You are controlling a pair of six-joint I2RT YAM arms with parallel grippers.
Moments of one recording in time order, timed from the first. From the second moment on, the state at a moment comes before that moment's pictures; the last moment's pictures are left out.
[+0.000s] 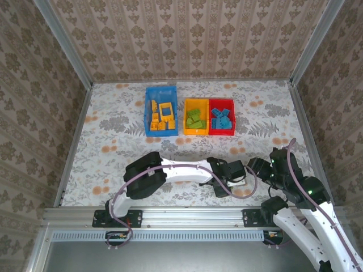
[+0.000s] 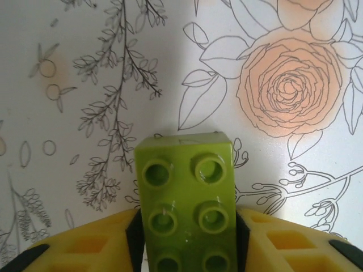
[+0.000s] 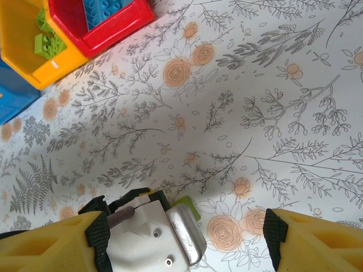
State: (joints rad) left arm -1.37 2.11 1.52 -0.68 0.00 0.07; right arm 0.37 0.48 0.77 -1.17 0.07 0.82
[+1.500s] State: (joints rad) left arm -0.74 2.03 1.82 -0.71 0.04 -0.40; right arm 0.43 1.04 0.90 -0.59 -0.16 0.76
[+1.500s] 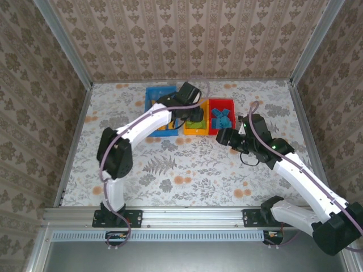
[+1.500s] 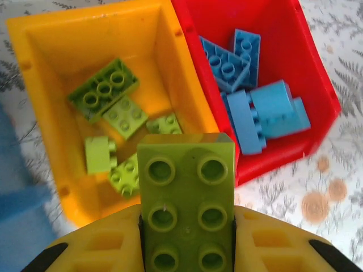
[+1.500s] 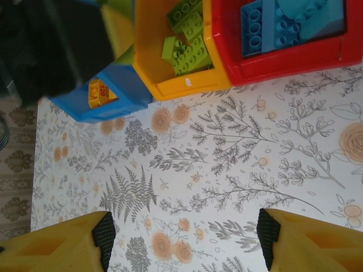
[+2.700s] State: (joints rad) left arm -0.67 2.28 2.02 -0.72 0.18 -0.57; right arm 0.43 1.06 0.92 -0.48 -0.16 0.74
